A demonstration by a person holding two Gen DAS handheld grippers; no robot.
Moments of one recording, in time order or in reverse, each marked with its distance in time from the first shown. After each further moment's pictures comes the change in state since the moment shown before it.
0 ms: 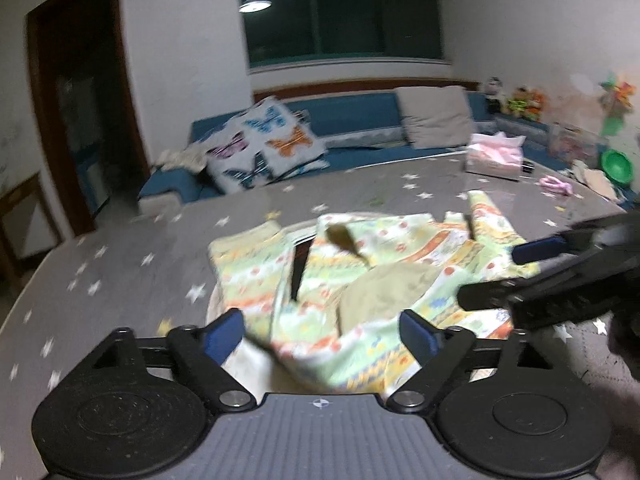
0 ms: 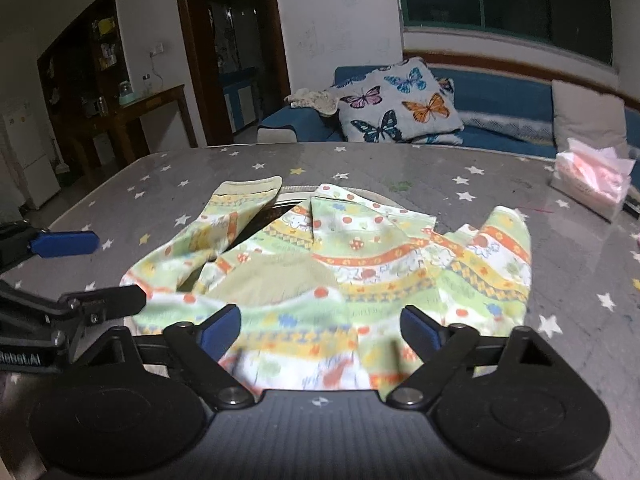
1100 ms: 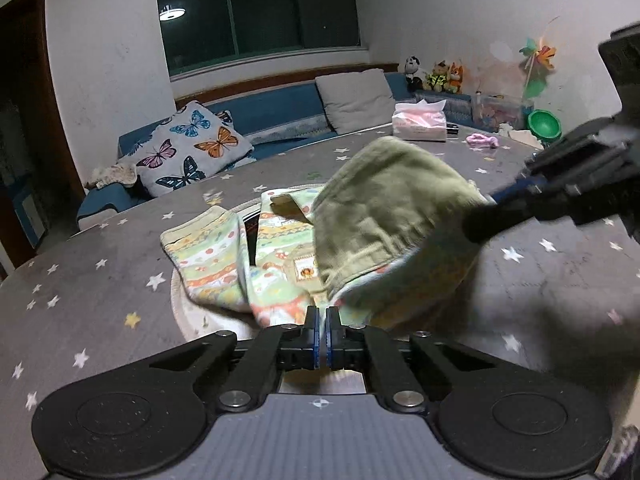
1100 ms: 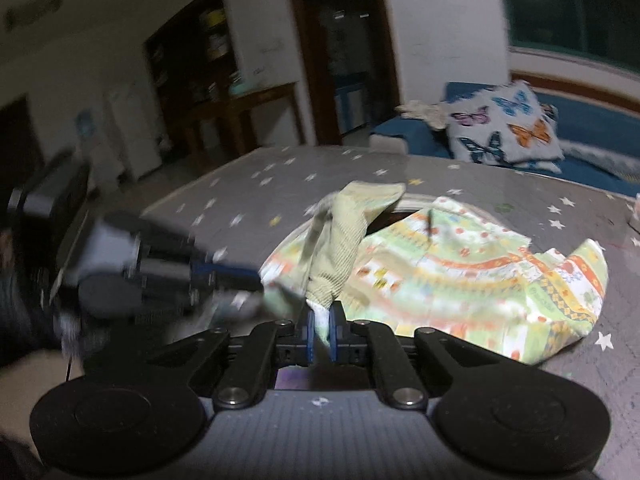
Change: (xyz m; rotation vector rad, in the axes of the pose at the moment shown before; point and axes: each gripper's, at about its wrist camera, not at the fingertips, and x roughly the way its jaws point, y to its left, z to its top) left arm -0.032 0.021 -0.046 0.123 0.013 -0.181; right arm -0.073 0.033 -0.021 -0.206 -0.009 0.303
